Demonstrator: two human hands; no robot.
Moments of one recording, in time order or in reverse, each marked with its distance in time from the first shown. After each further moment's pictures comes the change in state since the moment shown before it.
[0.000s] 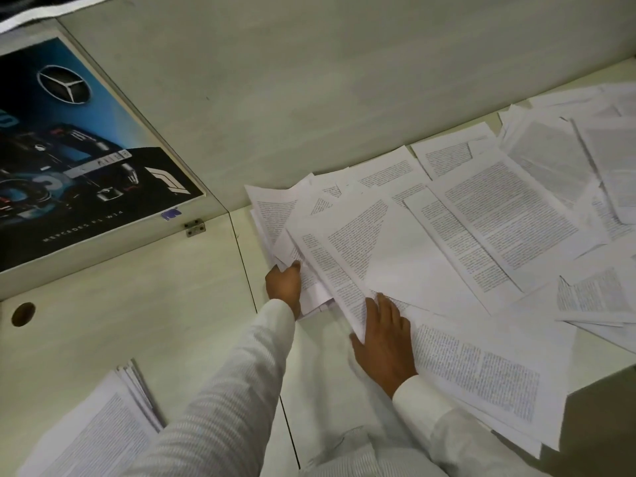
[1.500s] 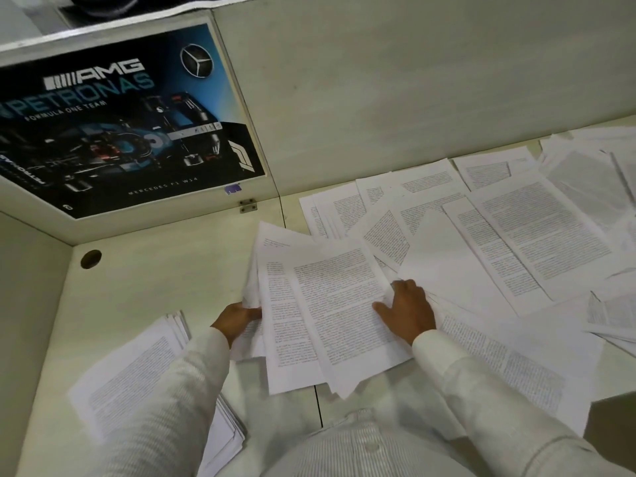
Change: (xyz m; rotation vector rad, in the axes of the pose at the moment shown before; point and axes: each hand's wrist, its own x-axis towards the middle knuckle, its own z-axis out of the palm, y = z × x) left_hand -0.015 -0.044 -0.215 0.398 -0.189 -0.064; right_hand 0.018 -0.022 -0.027 0.114 -0.218 0.073
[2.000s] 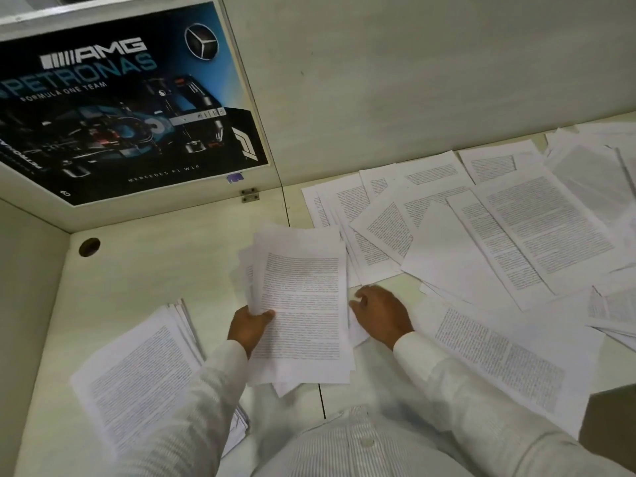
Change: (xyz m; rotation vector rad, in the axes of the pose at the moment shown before) left_hand -0.023 -0.022 0.029 -0.096 0.161 0.017; right_hand -0.020 -0.037 0.026 0.132 -0.037 -0.190
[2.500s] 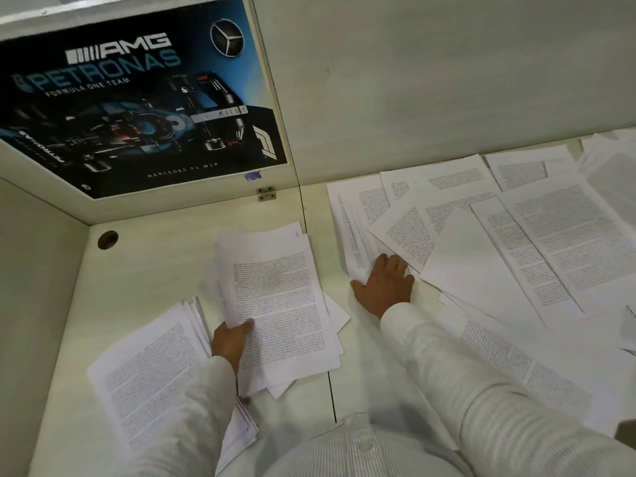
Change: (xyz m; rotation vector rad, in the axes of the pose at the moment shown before) left_hand 0.012 -0.028 -0.041 -0.234 0.173 -0.153; right_hand 0.077 -0.021 0.020 -0.490 0.176 0.170
